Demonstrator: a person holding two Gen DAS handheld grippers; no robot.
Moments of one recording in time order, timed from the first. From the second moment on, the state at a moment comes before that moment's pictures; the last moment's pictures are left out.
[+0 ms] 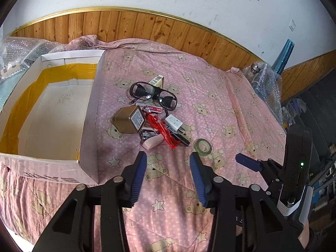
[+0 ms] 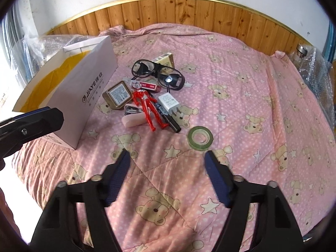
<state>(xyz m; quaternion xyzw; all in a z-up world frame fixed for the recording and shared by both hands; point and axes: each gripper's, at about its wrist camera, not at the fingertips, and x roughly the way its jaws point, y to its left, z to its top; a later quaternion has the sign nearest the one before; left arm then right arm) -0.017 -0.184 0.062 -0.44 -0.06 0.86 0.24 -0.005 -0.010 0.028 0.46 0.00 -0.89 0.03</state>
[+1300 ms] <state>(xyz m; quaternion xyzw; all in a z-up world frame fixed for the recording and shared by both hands) -0.107 -0.169 0.019 -0.53 -0.06 0.82 0.21 -0.088 -0.011 0.005 0.52 -0.12 -0.83 0.15</state>
